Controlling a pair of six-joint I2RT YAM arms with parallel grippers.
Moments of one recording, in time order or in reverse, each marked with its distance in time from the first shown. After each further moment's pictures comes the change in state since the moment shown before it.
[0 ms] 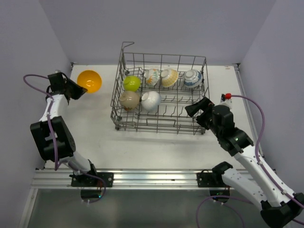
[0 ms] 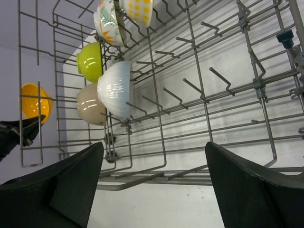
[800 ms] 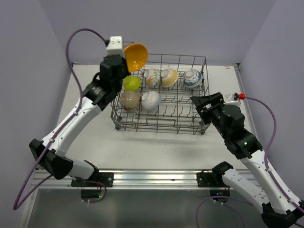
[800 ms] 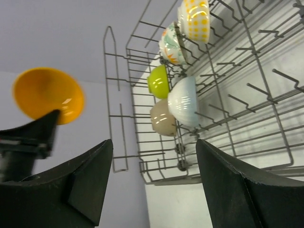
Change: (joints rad) left arm -1.006 -0.154 0.324 -0.010 -0.927 0.520; right arm 0.007 -0.067 0.104 0.023 0.027 0.275
